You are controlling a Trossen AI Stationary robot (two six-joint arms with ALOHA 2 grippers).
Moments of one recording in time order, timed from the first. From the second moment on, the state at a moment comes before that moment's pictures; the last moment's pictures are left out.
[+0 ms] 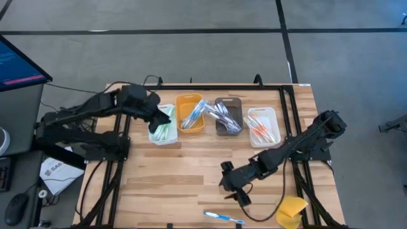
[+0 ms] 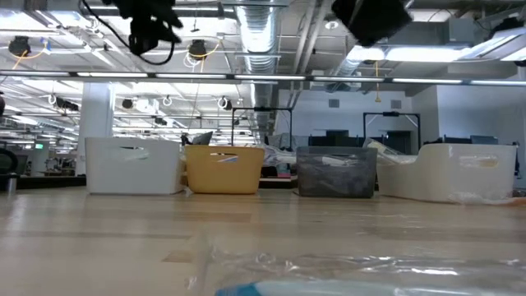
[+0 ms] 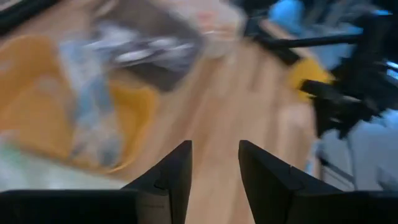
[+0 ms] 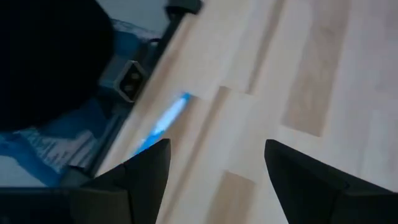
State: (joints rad) left arm 0.30 0.95 0.99 -0.68 0.22 -0.37; right arm 0.52 1.64 1.13 -0.27 -0.03 0.16
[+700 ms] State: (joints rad) left arm -0.17 0.89 0.59 -0.06 0.21 -0.50; right arm 0.68 1.64 1.35 -0.59 0.16 0.42
